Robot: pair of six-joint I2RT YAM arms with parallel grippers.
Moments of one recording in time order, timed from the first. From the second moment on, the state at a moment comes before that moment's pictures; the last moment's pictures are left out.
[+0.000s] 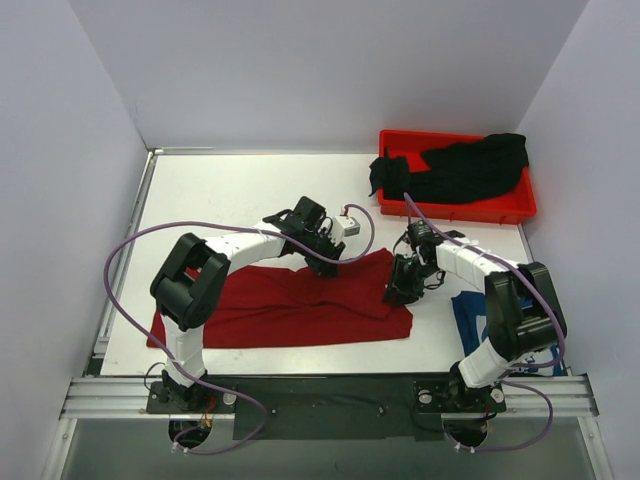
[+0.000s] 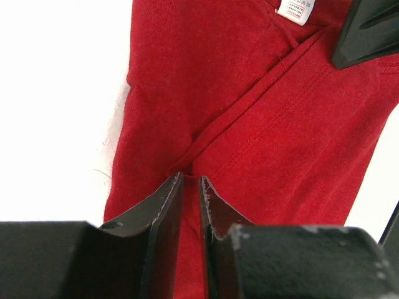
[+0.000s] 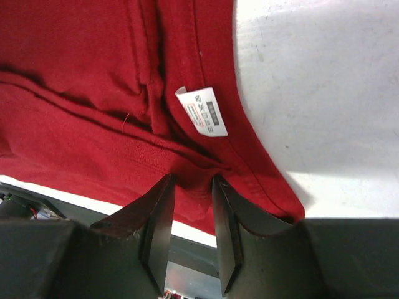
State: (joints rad) left arm -0.67 1.93 1.31 -0.35 0.51 0.19; right arm 0.28 1.57 0.84 -0.66 -0.31 0.55
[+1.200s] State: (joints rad) left arm -0.67 1.97 1.32 -0.37 0.45 0.24; right arm 0.32 1.54 0.88 -0.70 -0.27 0.44
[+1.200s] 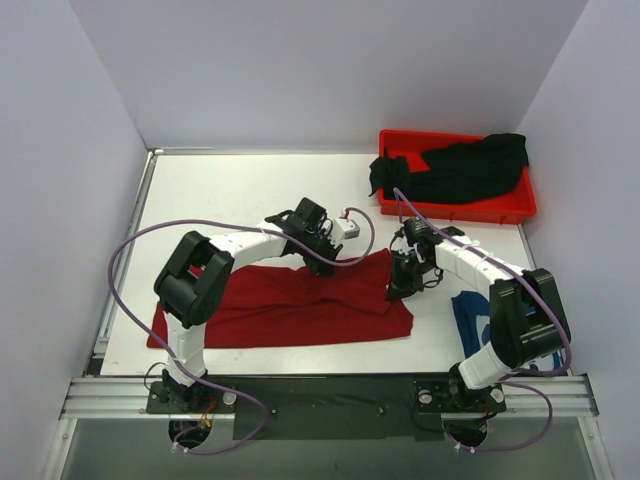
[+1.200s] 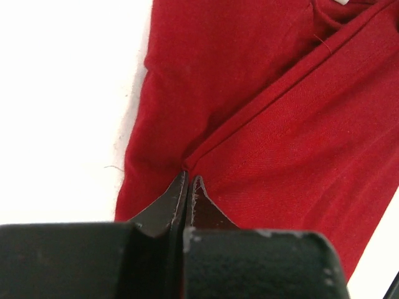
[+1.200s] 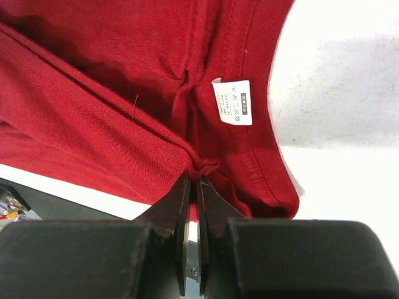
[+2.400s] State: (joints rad) left arm -0.63 1.83 1.35 -0.51 0.56 0.30; right arm 0.50 1.39 0.94 -0.60 -0.10 0.39
